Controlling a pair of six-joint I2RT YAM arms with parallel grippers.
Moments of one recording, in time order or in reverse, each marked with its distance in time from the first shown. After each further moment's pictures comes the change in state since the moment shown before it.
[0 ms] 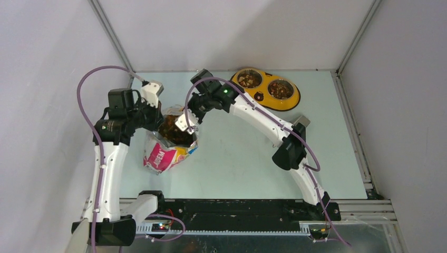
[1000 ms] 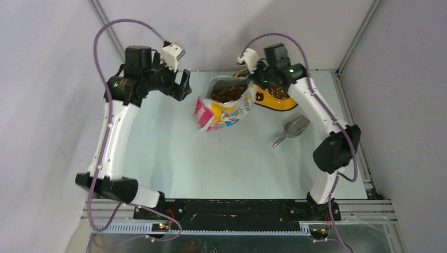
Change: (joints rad) left arm -0.231 0.448 0.573 -0.040 -0.053 0.034; right arm -0.430 -0.374 -0.442 0.193 0.208 1.047
